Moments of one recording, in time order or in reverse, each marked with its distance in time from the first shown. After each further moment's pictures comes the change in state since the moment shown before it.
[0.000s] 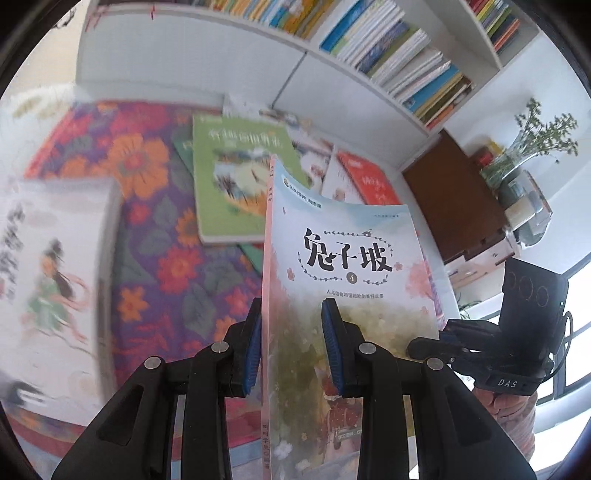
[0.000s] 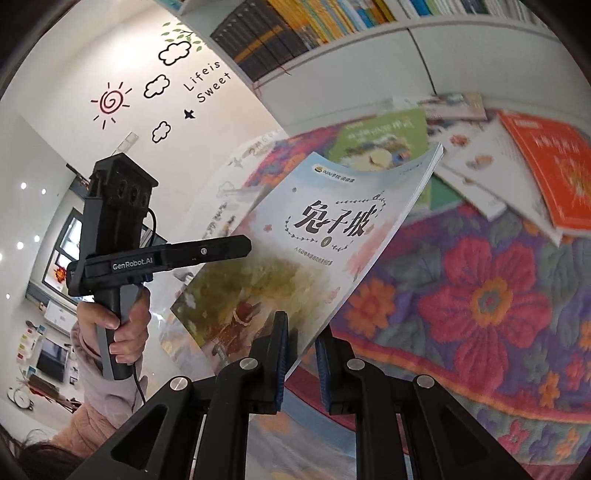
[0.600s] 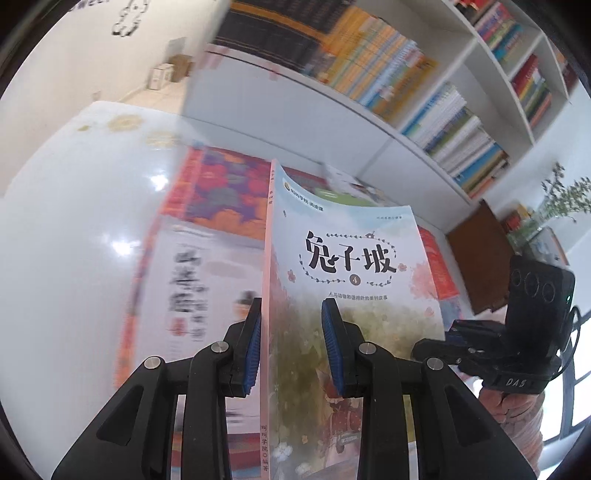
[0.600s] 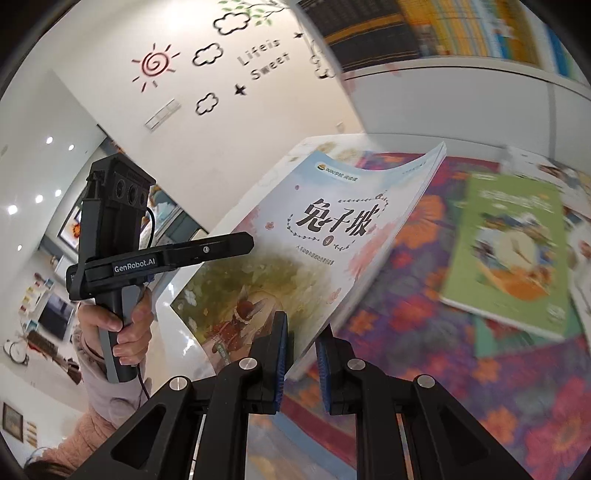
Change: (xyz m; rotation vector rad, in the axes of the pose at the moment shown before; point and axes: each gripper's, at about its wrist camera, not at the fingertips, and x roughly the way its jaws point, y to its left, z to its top) left arm -0.116 0.140 0.016 -0.112 -0.157 0.142; right arm 0.119 0.115 0.093 -0.171 0.072 0.106
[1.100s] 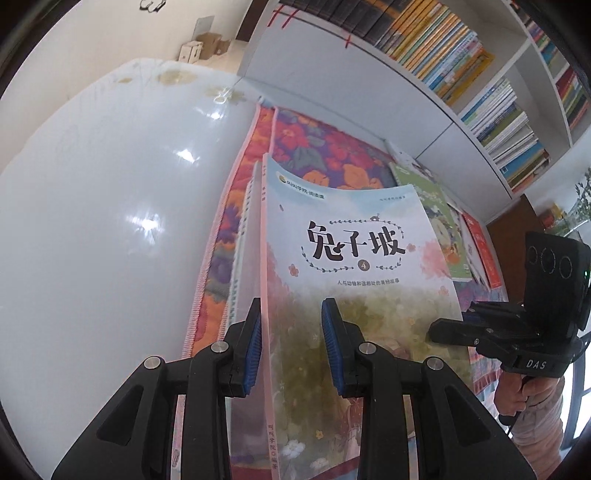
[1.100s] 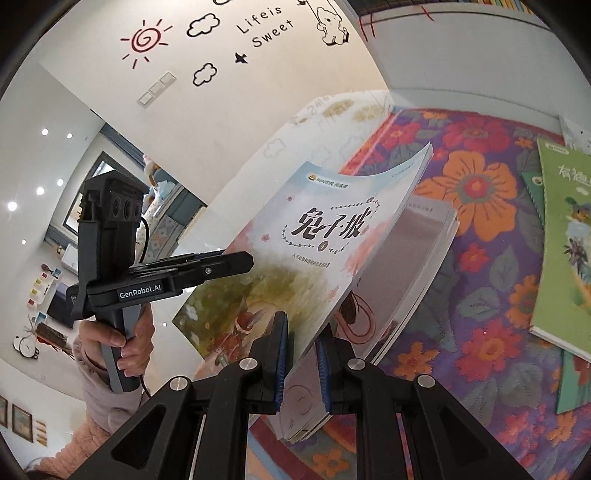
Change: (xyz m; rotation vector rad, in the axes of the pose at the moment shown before) left arm 0.044 0.081 -0.018 -0.047 0.080 0.078; right arm 0.099 -0.003 0.011 0.025 0.110 0.021
